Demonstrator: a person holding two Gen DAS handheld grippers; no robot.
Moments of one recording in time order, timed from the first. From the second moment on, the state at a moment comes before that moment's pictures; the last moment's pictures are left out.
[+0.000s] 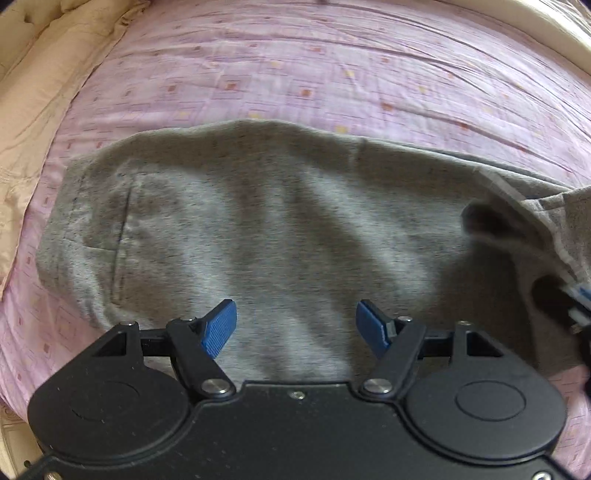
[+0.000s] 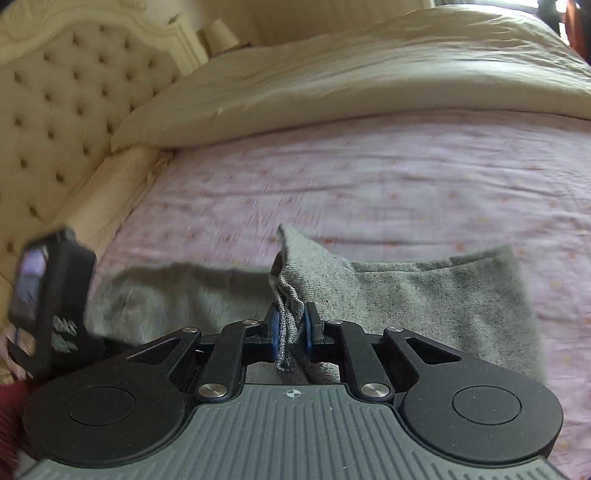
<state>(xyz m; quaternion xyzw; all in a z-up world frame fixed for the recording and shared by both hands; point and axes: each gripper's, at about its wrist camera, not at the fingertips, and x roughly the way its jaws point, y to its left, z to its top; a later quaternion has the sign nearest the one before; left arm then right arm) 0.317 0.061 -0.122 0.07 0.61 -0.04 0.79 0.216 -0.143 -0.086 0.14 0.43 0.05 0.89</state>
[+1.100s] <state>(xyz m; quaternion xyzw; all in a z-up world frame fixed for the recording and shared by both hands) 0.320 -0.008 -0.143 0.08 0.62 -0.05 0.78 0.231 -0.262 -0.141 0.08 0.52 -0.10 0.84</state>
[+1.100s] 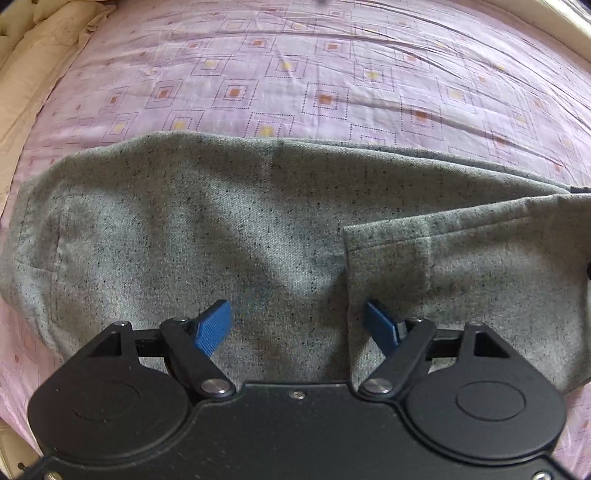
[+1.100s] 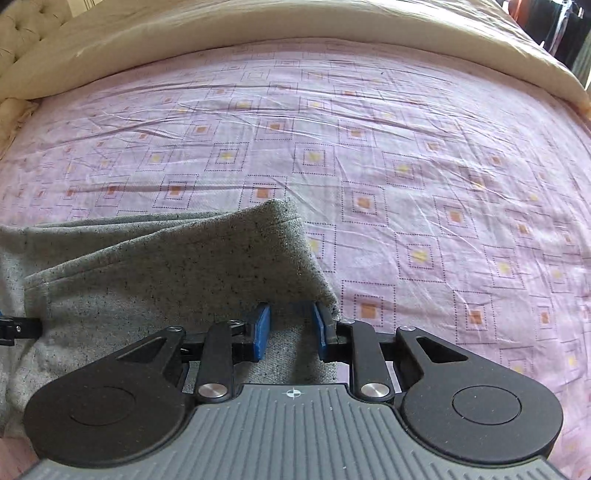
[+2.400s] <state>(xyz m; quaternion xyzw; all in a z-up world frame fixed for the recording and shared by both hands) 0.318 0.279 -0.160 -0.12 0.62 0.08 0.78 0.188 -0.109 -0.094 0.11 0.50 -0.04 0.86</state>
